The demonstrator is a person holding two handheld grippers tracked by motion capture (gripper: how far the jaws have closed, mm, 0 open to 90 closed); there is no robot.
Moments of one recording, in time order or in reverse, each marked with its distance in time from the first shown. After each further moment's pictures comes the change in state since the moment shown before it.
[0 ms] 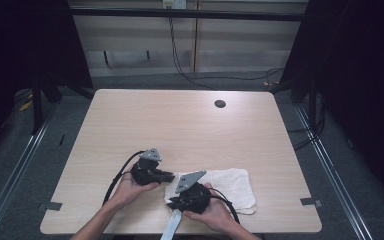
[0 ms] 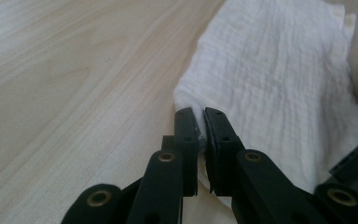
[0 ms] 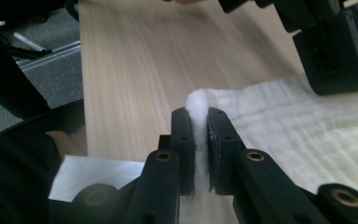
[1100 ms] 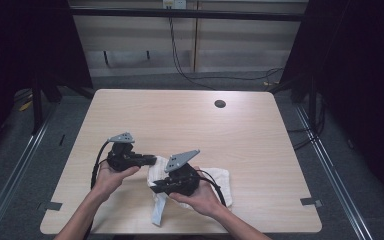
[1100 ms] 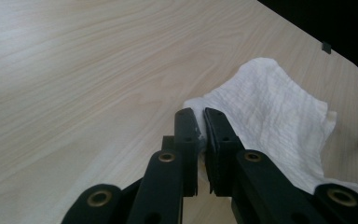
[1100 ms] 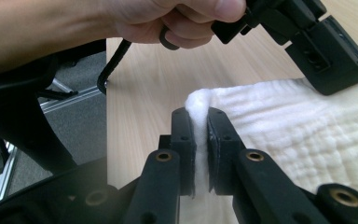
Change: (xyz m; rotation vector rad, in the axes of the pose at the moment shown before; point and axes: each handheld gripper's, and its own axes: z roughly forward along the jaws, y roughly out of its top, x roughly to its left) left arm 0.031 0.004 -0.070 -0.165 0.051 -0.120; right arm -0.010 0.060 -0.008 -0.154 0.079 0.013
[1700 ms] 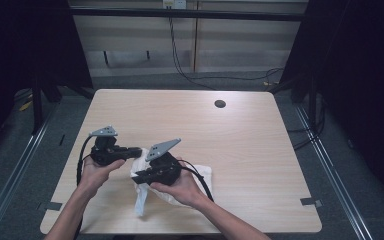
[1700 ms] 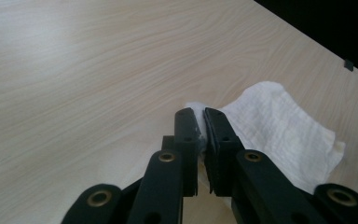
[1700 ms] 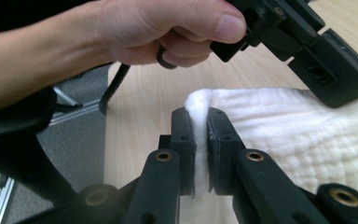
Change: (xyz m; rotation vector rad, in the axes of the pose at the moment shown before) left arm 0.020 0.001 -0.039 -0.054 0.084 -0.037; right arm -0.004 0.042 0.031 -0.035 0.035 -0.004
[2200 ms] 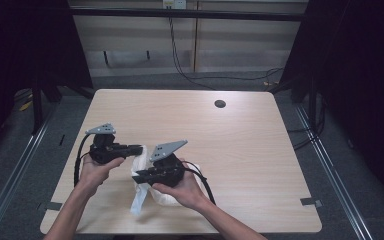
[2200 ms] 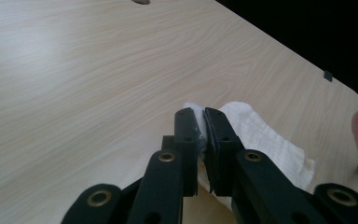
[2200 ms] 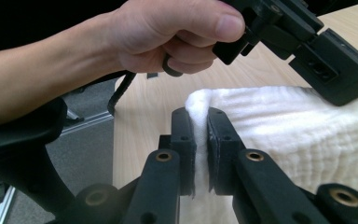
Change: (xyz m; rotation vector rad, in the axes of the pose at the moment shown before) left arm -0.013 0.010 0.003 -0.024 -0.051 0.028; right arm 0.007 -0.006 -0.017 -0.071 -0.010 0.003
